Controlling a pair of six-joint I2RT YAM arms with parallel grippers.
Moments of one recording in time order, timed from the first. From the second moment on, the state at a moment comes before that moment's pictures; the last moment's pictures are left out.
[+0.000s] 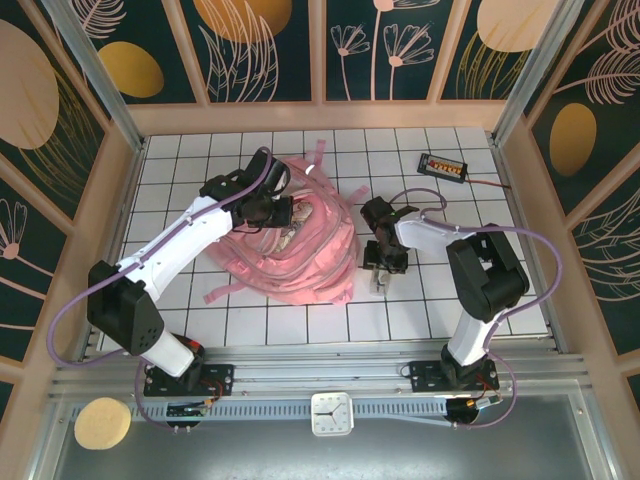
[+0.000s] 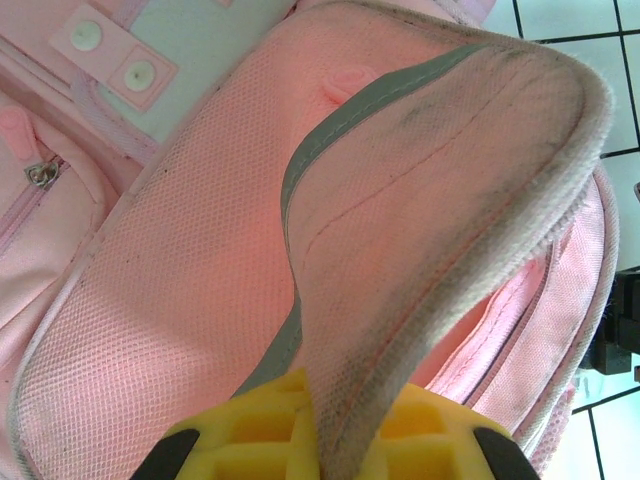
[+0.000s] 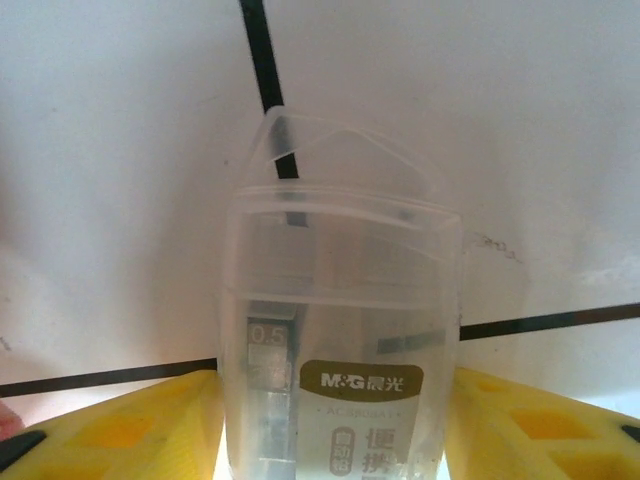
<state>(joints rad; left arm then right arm) -0.59 1.58 1.43 -0.87 0.03 -0.50 0.53 1.76 1.05 -0.76 0.02 0.62</state>
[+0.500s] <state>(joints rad) -0.58 1.57 1.42 -0.86 0.05 -0.53 0.52 1.58 1.14 -0.80 -0.12 0.71</state>
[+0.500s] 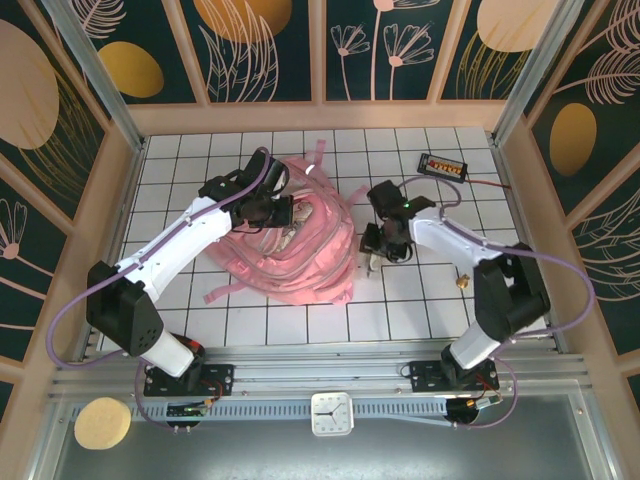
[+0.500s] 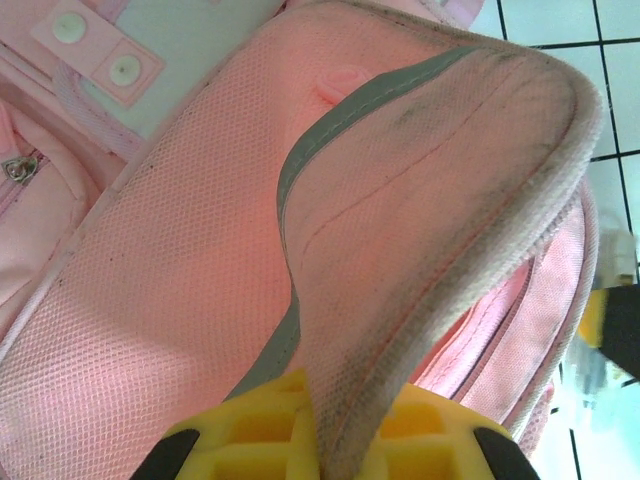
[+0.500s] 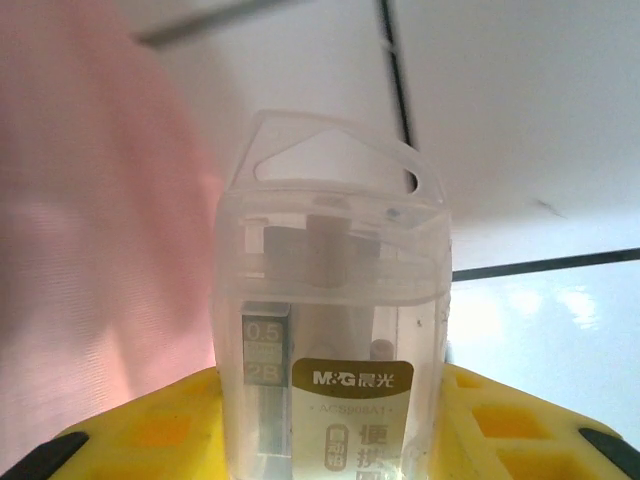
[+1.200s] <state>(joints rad) -0.58 1.57 1.42 -0.84 0.08 -0.58 0.66 1.84 1.55 -0.60 -0.32 1.07</state>
